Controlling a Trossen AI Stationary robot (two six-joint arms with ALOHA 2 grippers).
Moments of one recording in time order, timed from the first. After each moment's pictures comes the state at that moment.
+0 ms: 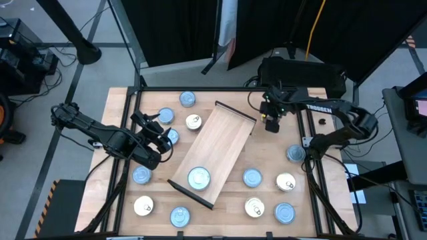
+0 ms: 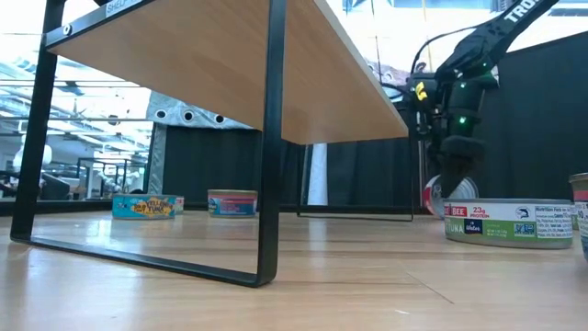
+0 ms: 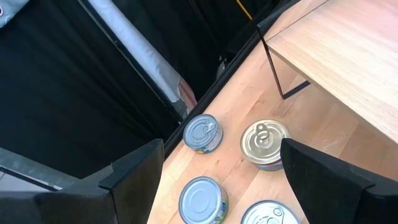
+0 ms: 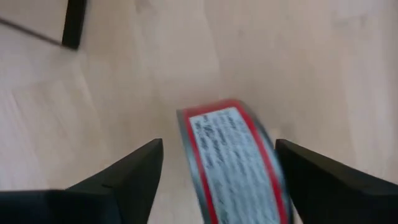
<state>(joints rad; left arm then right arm) -0.43 1.19 1.12 -1.26 -1.08 -0.78 -0.71 1.40 0.77 -0.65 -0.01 -0.46</state>
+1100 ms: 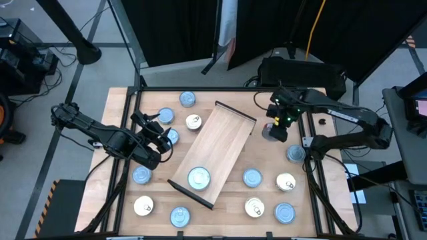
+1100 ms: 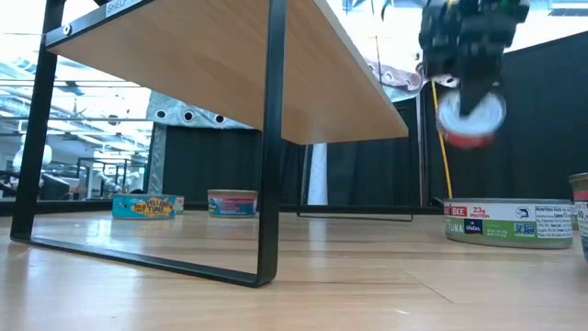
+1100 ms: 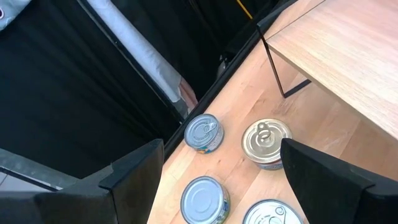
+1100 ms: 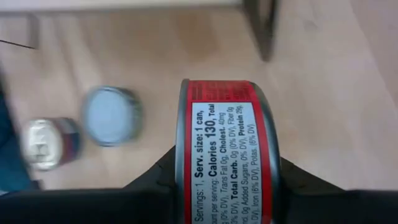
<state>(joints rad) -0.43 1.19 1.12 -1.27 -1.08 -0.77 -0.51 1.14 1.00 -1.12 -0.38 -0.03</state>
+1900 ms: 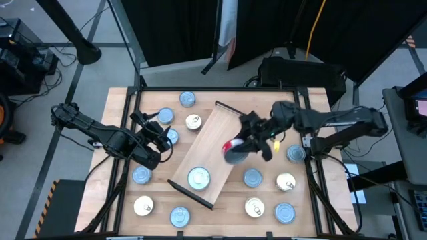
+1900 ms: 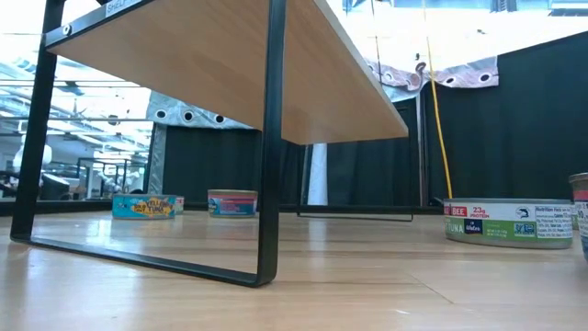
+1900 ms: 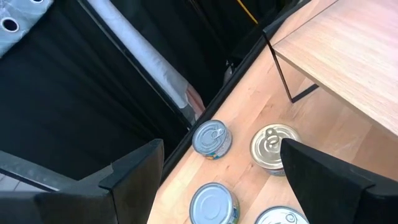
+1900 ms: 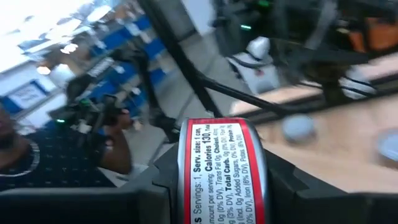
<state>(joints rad) -0.43 1.19 1.12 -1.26 -1.12 -0.74 0.03 1.23 1.11 0.04 -0.42 0.52</state>
